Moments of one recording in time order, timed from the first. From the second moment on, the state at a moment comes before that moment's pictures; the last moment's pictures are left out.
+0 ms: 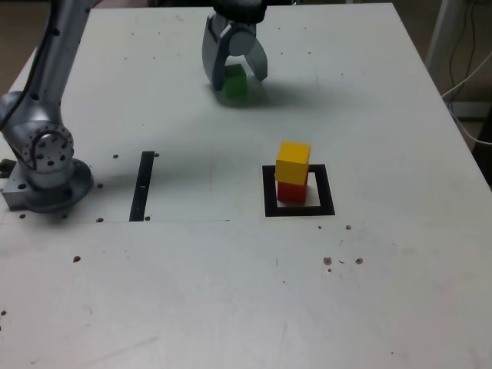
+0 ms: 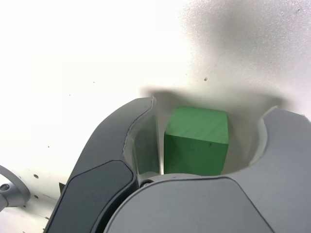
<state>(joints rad) 0.70 2.18 -1.65 1.26 0.15 0.38</state>
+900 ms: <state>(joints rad) 0.70 2.15 -1.65 1.29 0.14 0.40</state>
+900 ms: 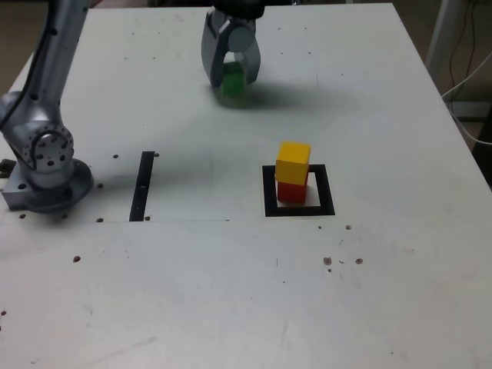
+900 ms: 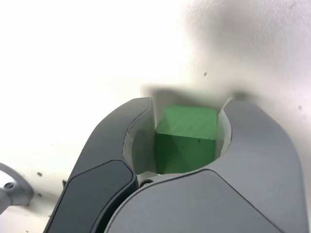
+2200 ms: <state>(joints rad) 0.11 2.00 -1.92 1.59 0.05 0.30</state>
